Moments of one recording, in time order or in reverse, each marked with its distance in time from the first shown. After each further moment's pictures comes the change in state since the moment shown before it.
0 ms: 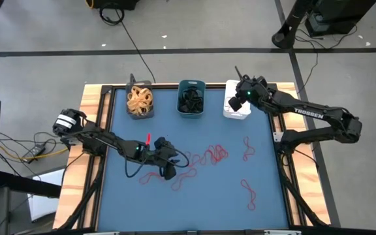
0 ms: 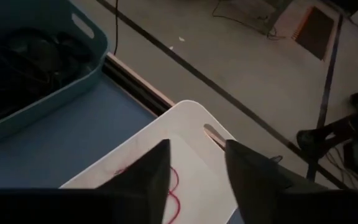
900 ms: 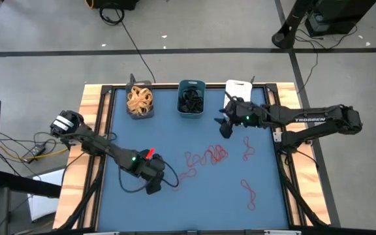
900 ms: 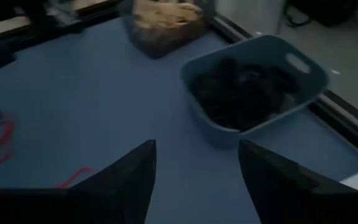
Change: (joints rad) left arm -0.179 -0.014 0.213 -0.745 0.211 -0.285; right arm 0.412 -0.003 0.000 0.127 -0.244 0.240
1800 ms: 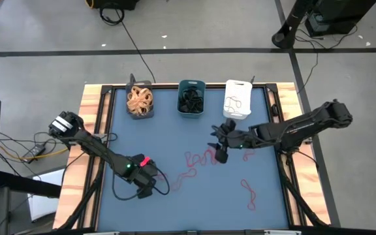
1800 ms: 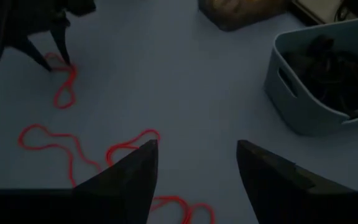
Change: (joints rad) left arm -0.102 0.000 -0.129 0.064 0.013 -0.033; right arm 0.308 0.171 0.000 0.082 0.103 0.068
